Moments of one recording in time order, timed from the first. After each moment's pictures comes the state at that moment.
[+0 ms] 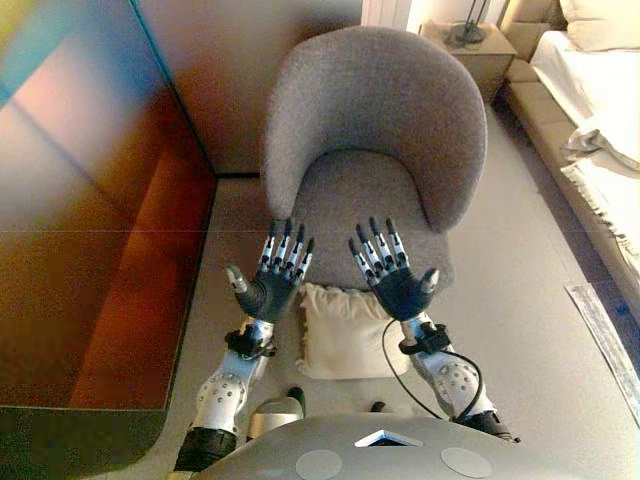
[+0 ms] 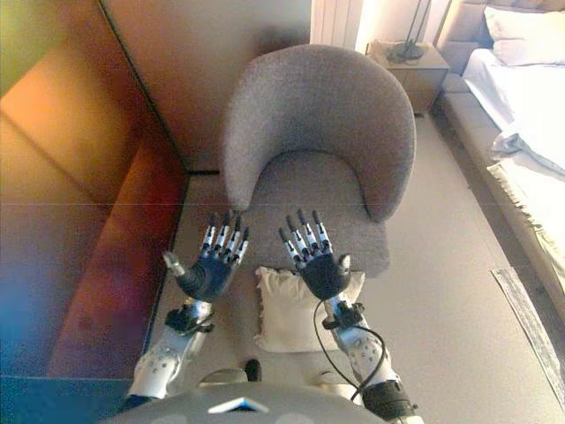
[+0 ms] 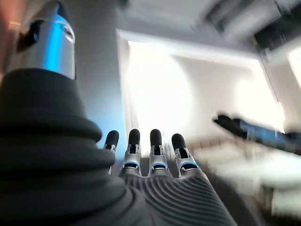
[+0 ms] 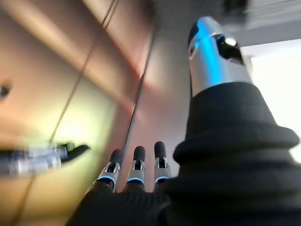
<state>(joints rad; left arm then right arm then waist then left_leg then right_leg) 0.25 0.18 -0.13 0.10 -1.25 0.06 -0.49 0.18 -0.16 0.22 0.18 1.16 0.05 0.59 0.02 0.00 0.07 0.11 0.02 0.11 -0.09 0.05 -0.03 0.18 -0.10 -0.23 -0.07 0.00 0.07</state>
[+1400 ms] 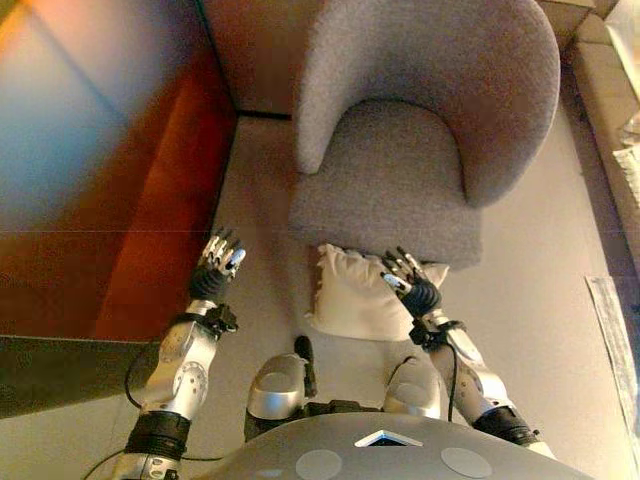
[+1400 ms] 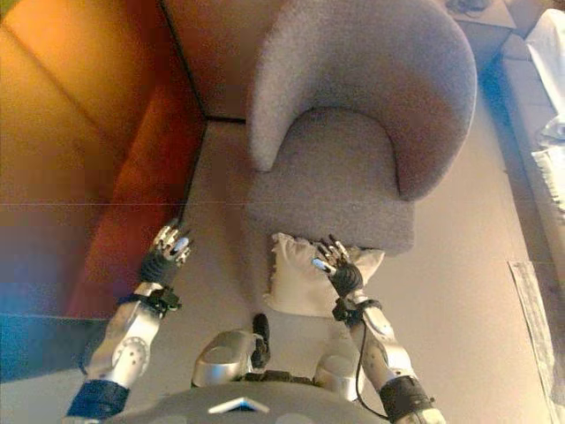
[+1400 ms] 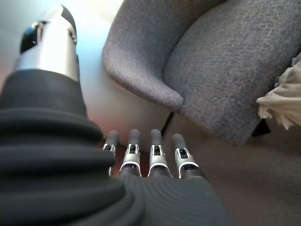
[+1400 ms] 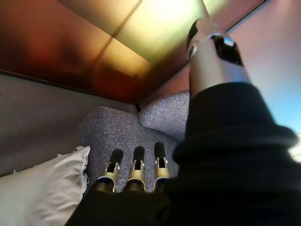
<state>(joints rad) 0.14 0.37 -0.09 0.16 -0.72 -0.10 -0.04 0.11 -0.22 0.29 0.26 0.73 -0.07 0.10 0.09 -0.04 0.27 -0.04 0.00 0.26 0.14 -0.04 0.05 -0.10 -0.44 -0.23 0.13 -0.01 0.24</state>
